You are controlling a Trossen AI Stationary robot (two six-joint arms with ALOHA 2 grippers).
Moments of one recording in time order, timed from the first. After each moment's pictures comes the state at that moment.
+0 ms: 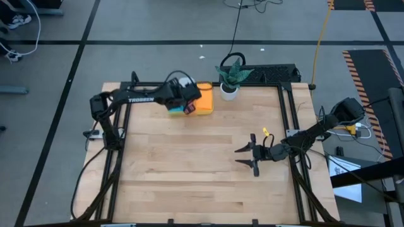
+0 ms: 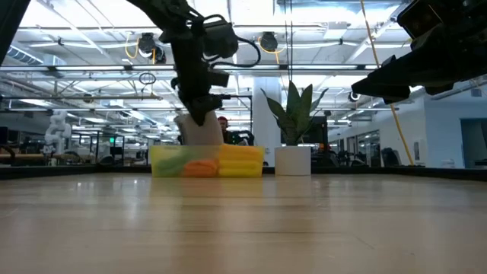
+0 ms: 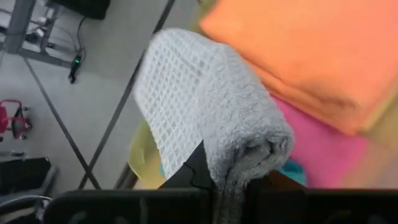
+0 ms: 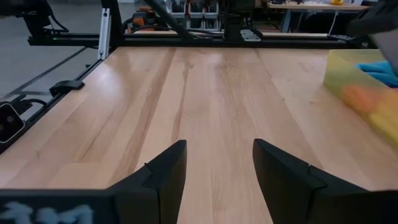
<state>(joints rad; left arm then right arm) 0.35 1.79 1.37 -0.72 -0.60 -0.03 0.49 1.20 0.19 0.72 0.44 0.14</state>
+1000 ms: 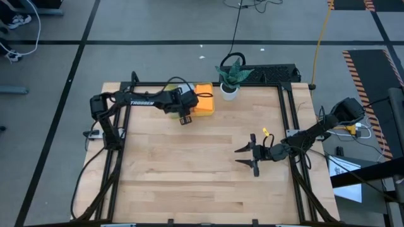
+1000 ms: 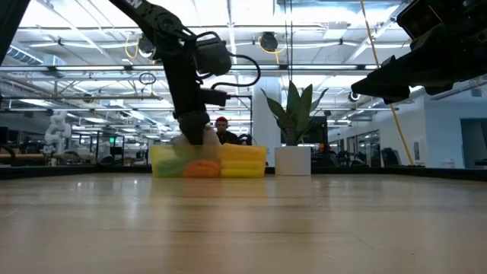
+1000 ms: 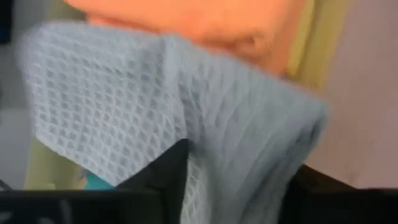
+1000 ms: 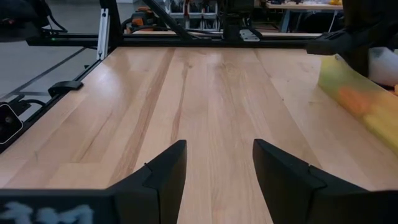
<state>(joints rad) 0.36 1.79 1.20 -0.59 -0.31 0.16 0.49 1.20 0.19 0.72 0.44 0.15</state>
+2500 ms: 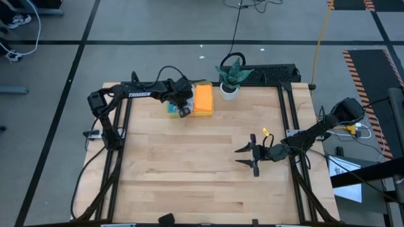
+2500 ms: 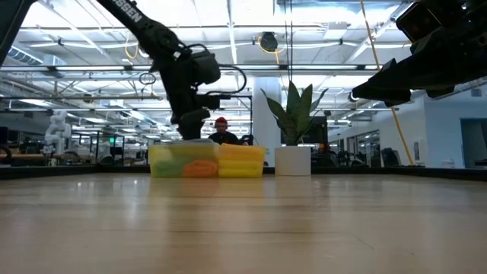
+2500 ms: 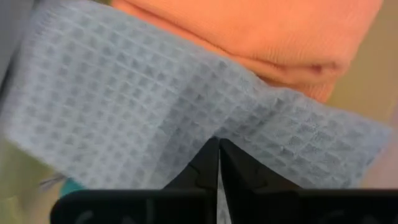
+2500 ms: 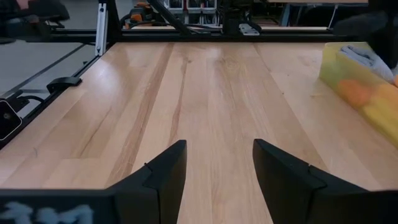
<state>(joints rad) 0.54 1.79 1.19 -0.53 -0.06 0.16 0.49 1.20 0.19 0.70 0.44 0.16</state>
